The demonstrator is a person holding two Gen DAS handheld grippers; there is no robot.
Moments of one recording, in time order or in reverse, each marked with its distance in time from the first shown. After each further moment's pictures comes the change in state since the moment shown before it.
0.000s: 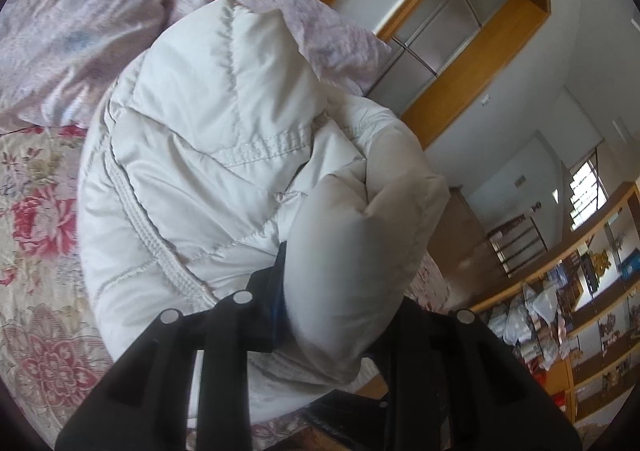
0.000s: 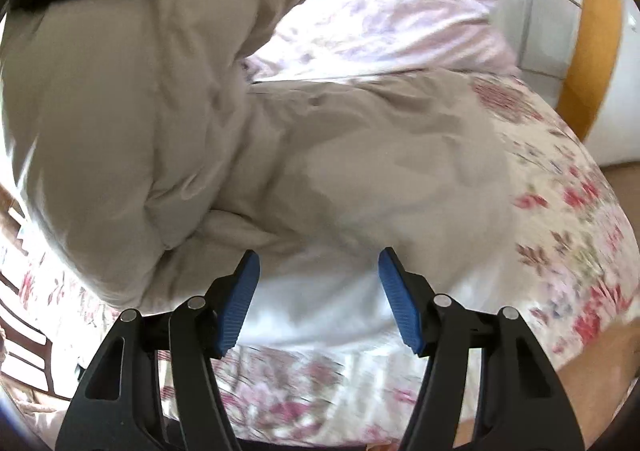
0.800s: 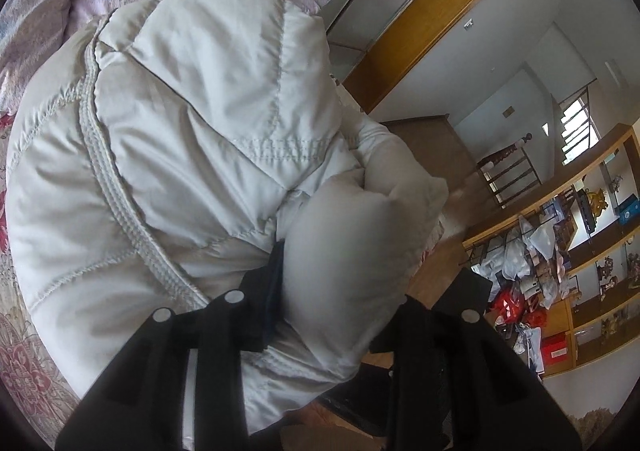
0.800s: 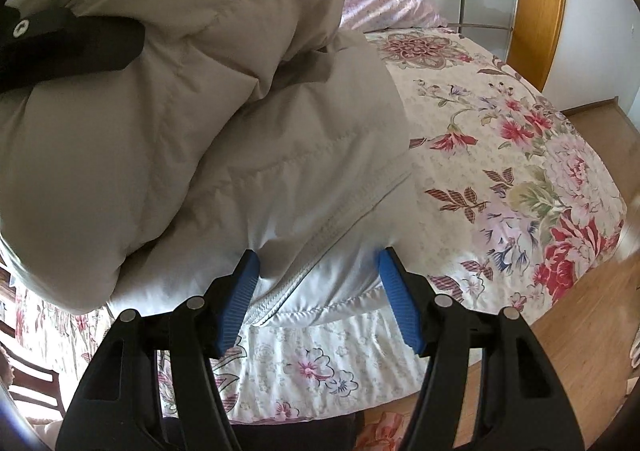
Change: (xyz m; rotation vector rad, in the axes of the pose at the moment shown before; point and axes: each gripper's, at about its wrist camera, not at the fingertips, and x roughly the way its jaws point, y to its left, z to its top) left arm 0.085 -0.048 -0.015 0.096 0.239 -0.035; right arm -0.004 -0.062 -0.021 0.163 0.043 -0.086
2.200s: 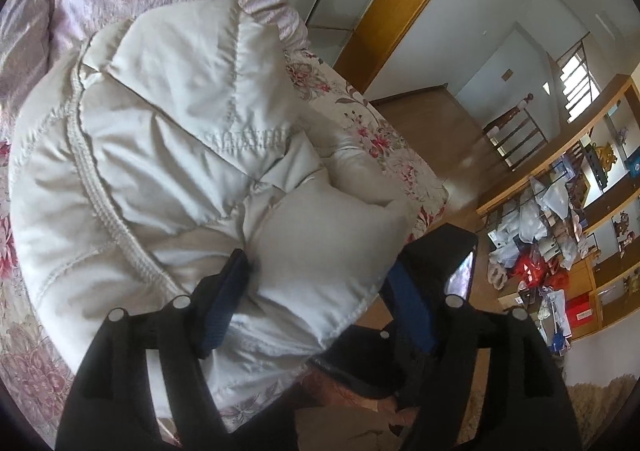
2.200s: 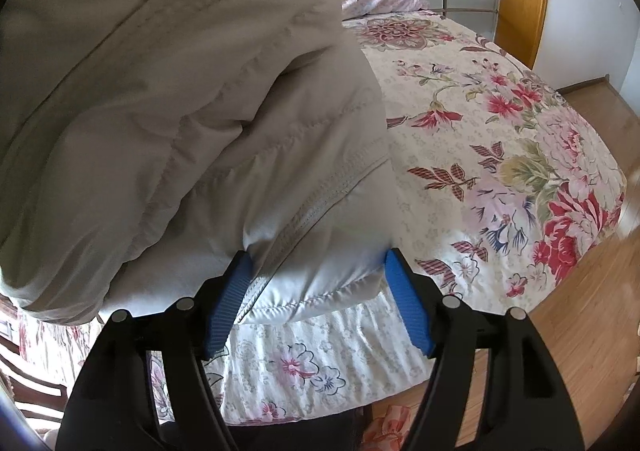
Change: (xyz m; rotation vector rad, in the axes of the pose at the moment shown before) left arm -0.024 0.006 0.000 0.141 0.048 0.046; right arm 0.008 -0.018 -0.008 0.065 0.018 -0.011
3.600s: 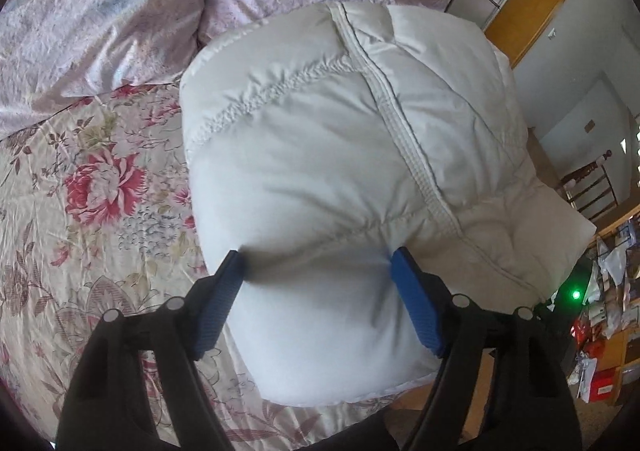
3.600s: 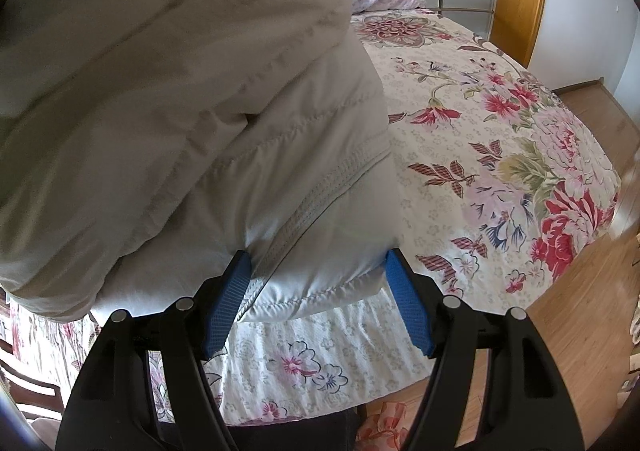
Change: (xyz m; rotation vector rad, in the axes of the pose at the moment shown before) left arm -0.043 0.110 -0.027 -0.207 -0.038 0.289; right arm -0.002 0.002 -0.004 -0.007 0.009 -0.030
